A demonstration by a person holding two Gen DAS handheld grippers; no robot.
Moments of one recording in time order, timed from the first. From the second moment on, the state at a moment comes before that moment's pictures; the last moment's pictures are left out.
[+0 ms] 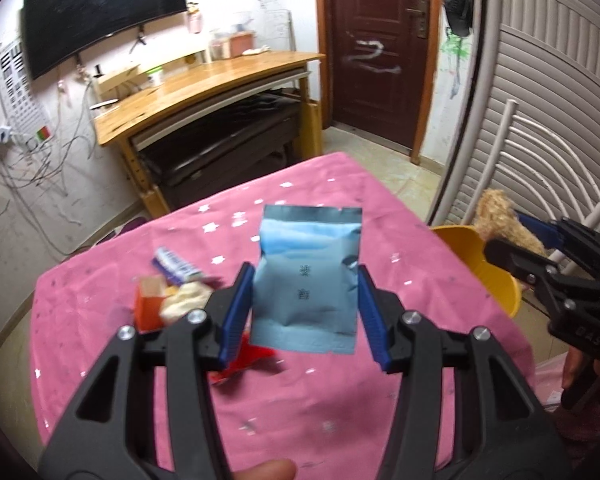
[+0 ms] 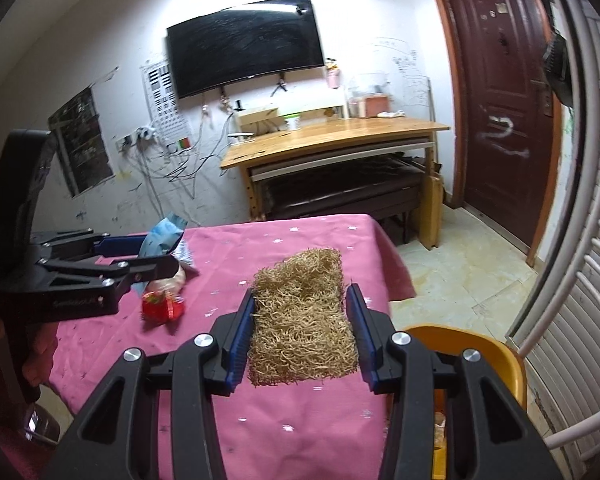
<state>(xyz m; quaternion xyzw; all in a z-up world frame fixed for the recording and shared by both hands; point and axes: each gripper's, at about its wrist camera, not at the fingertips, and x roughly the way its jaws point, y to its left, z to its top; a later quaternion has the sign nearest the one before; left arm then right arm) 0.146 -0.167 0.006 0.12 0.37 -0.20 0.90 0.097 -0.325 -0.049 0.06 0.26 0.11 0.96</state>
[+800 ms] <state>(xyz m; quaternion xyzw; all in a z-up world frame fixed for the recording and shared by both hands) 0.154 -0.321 -0.026 0.16 0.40 -0.29 0.86 0.104 -0.452 -0.095 0.15 0.28 -0.01 0.95</state>
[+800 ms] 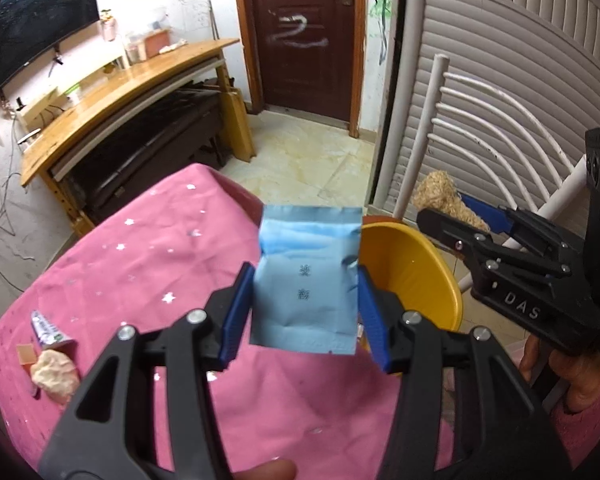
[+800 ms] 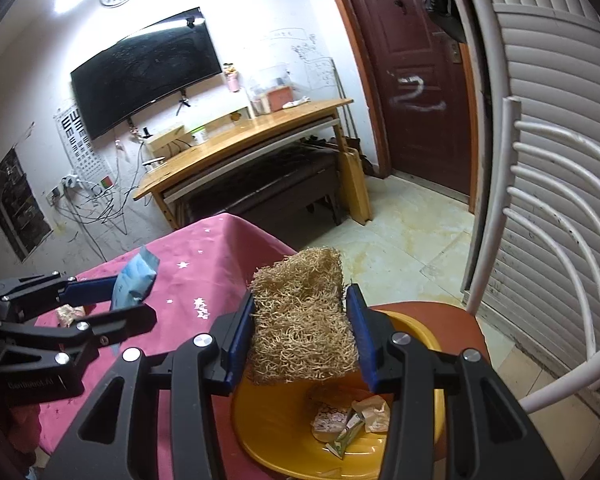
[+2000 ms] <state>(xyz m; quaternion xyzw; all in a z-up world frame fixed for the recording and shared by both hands) 0.176 -0.298 -0.039 0.12 0.43 -0.24 0.86 0.115 -0.457 -0.113 0.17 0.30 -0.02 0.94</state>
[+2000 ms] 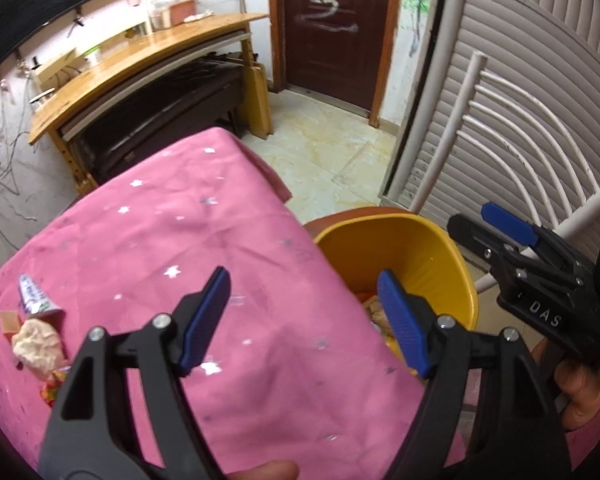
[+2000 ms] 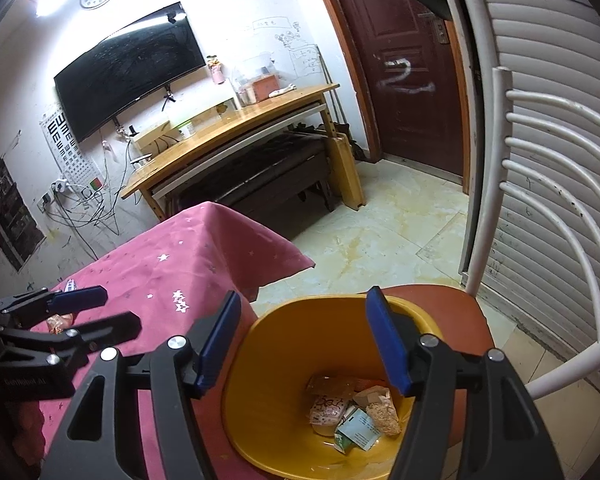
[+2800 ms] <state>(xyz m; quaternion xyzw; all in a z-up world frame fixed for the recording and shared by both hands) 0.191 -0.103 -0.006 0.04 0.40 -0.11 0.91 0.160 -0.315 -0.075 0.09 0.31 0.08 0.94</state>
